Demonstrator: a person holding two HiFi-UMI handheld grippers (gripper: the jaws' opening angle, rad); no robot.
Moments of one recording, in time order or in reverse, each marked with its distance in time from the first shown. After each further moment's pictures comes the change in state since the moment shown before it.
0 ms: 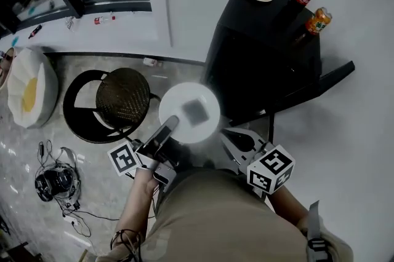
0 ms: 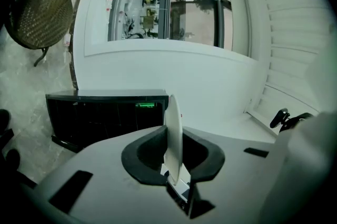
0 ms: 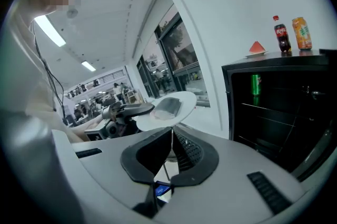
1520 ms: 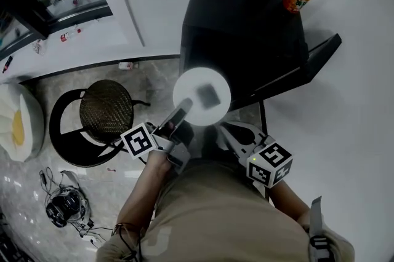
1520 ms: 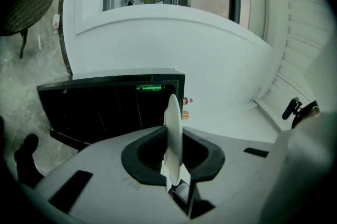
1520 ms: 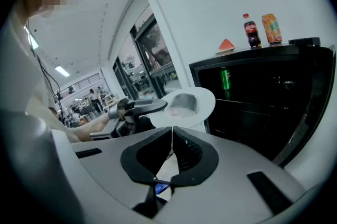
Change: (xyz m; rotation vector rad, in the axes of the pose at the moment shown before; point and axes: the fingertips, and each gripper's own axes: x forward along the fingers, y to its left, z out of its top) left arm 0.123 0.049 -0.021 -0.027 0.225 0.035; right arm -0.010 -0.070 -0.003 0.136 0.003 -0.221
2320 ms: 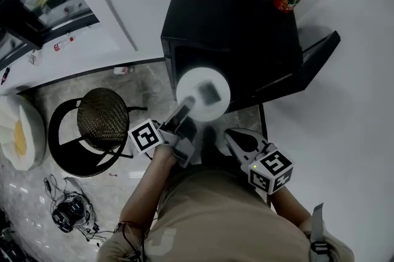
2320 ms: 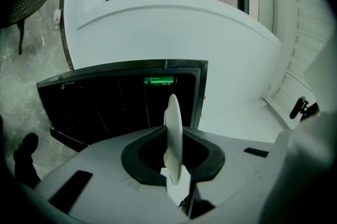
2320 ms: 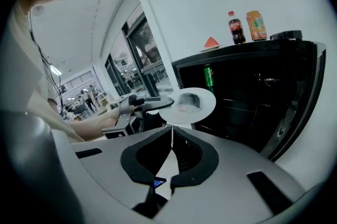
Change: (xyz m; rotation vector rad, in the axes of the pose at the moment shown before) left arm 0.064 0.042 -0.005 -0.014 0.022 0.059; right arm -0.018 -0.052 -0.011 0.023 0.037 -0.071
